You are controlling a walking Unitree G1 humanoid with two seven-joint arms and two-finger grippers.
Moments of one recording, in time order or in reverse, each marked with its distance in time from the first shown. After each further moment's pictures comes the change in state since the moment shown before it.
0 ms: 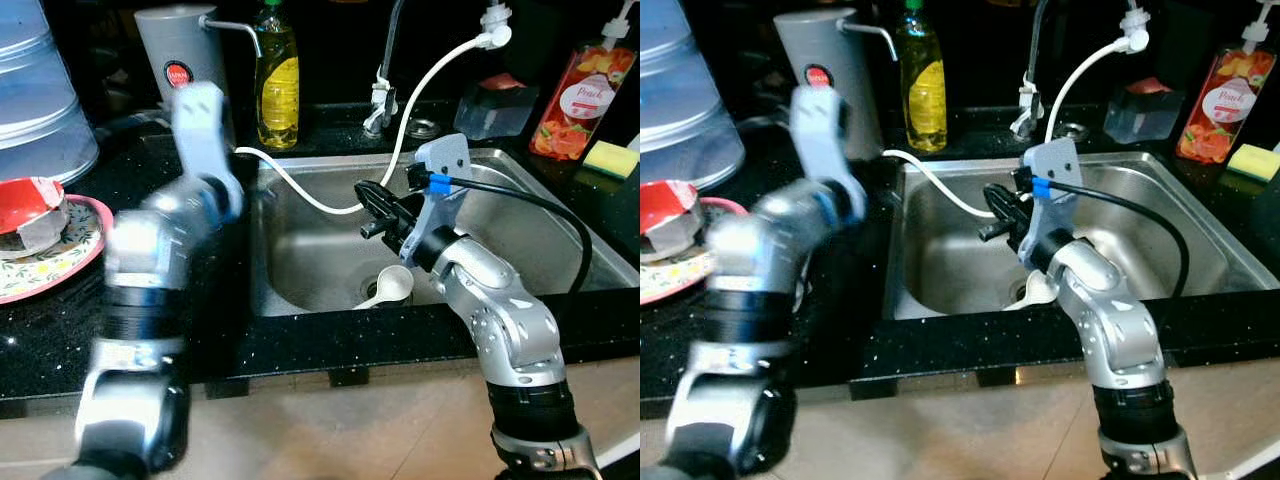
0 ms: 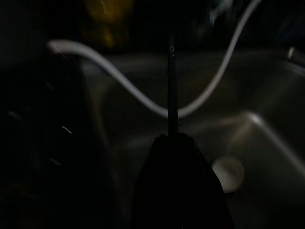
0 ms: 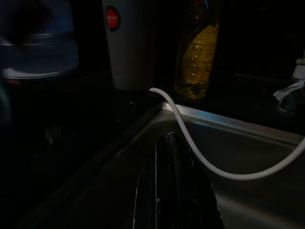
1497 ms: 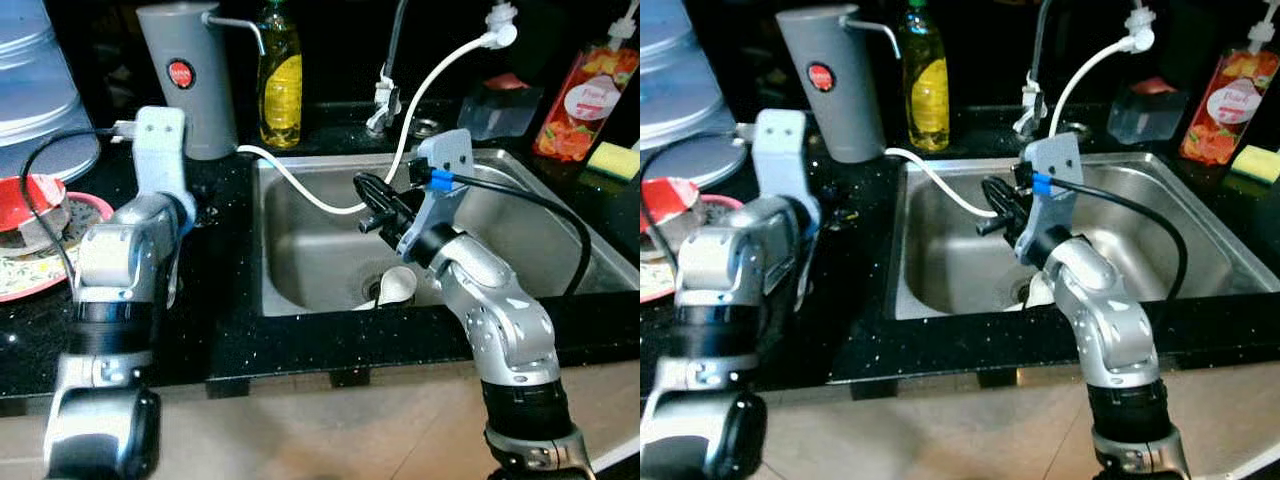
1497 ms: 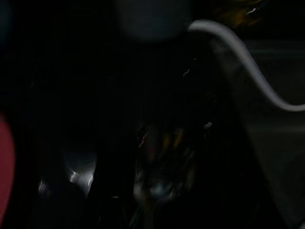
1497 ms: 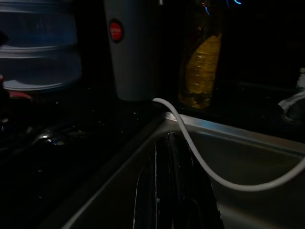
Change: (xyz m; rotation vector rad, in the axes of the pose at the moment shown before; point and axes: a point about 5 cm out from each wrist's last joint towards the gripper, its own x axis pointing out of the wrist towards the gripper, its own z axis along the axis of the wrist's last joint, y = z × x) left arm -0.043 0.063 0.010 0.055 0.048 0.387; right arm 0.002 0.003 0.002 0.021 -0.044 -0.012
